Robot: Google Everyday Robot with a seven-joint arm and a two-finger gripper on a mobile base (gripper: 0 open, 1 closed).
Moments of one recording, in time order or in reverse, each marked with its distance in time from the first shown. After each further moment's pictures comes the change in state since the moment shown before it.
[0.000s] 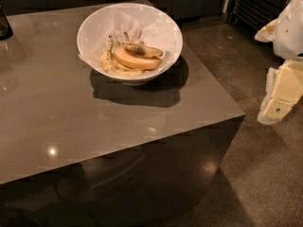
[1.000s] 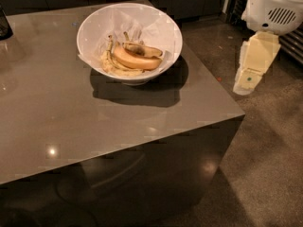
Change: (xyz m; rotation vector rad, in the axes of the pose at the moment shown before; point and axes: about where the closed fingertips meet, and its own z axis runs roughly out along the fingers) arm -0.038 -0.046 0.002 0.033 0.071 0.043
